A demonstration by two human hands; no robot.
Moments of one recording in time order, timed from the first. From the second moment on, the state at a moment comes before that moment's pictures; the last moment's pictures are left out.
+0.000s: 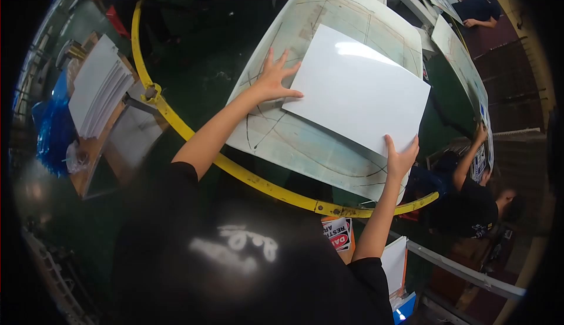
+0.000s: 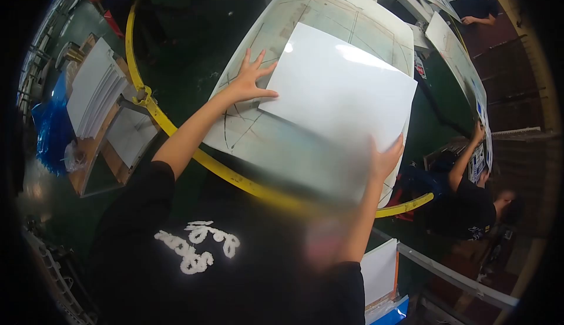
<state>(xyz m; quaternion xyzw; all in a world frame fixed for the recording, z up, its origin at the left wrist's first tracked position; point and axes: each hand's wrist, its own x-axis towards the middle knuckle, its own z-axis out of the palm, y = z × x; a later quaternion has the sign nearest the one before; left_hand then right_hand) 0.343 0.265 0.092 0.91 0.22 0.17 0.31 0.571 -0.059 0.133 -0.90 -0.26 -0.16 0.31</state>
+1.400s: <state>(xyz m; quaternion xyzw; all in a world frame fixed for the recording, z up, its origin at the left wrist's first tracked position) 0.351 0.253 0.121 0.94 0.32 -0.03 0.07 0.560 -0.022 0.131 -0.91 -0.26 -0.04 0.31</state>
